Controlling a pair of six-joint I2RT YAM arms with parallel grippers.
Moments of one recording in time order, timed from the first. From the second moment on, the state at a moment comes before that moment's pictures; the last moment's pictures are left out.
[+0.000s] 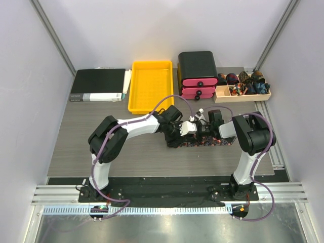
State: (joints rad) left arm -0.83 1.99 1.35 -0.45 0.37 0.54; right arm 0.22 1.86 0.65 0.36 -0.99 0.78
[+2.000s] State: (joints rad) left arm -0.80 1.87 1.05 -0.01 0.54 0.49; right arm 0.16 1.89 0.74 0.09 -1.02 0.56
